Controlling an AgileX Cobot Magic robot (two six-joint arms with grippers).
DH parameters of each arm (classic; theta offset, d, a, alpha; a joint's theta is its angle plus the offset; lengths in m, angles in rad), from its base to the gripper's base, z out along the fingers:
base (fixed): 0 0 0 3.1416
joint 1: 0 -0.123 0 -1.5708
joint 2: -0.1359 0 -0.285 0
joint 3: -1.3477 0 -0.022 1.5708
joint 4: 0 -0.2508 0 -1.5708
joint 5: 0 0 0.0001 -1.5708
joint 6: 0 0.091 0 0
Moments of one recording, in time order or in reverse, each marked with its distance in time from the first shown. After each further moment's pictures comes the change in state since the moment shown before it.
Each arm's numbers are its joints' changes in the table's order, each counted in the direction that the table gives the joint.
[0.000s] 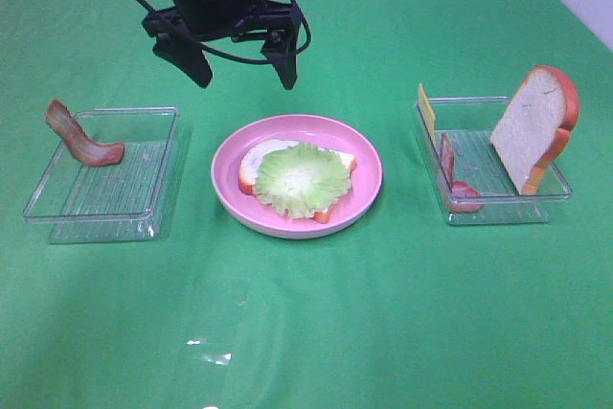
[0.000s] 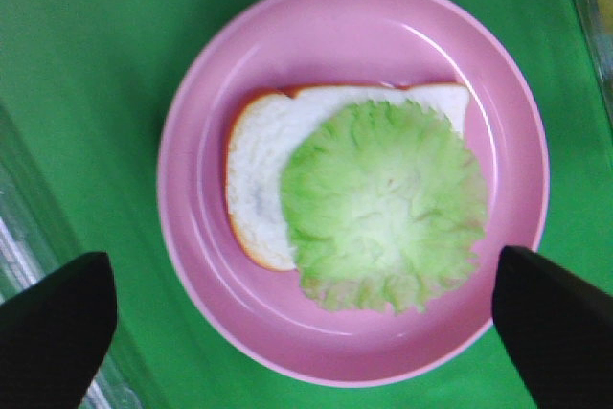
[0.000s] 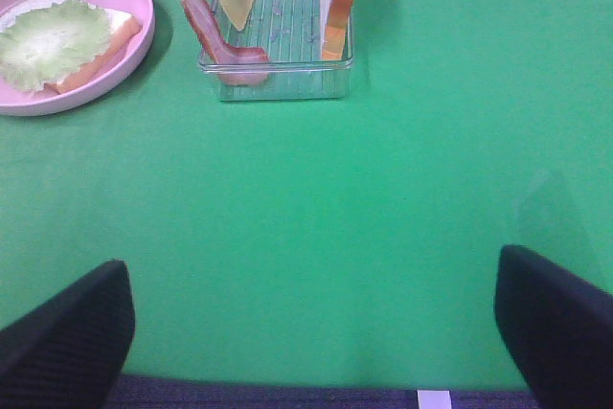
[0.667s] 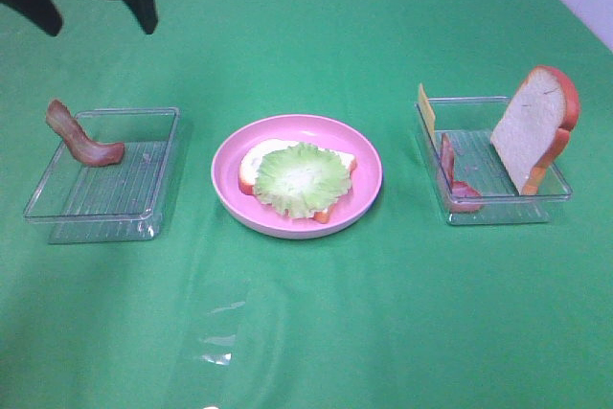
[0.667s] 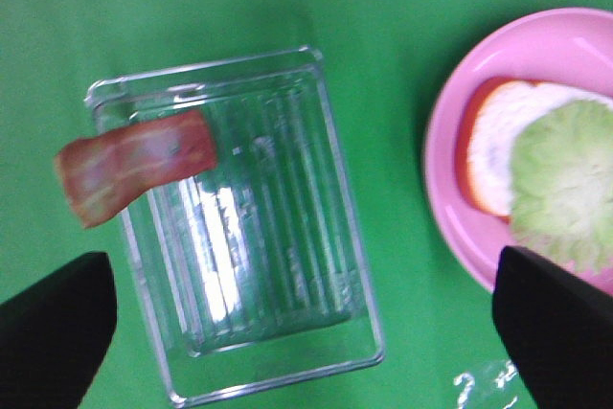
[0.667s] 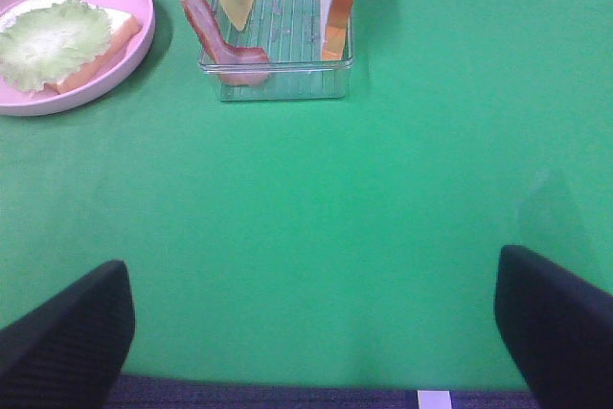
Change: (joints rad) left arm -0.258 0.270 -0.257 -0.067 -0.008 0.035; right arm 0.000 0.000 0.000 0.000 0.000 0.000
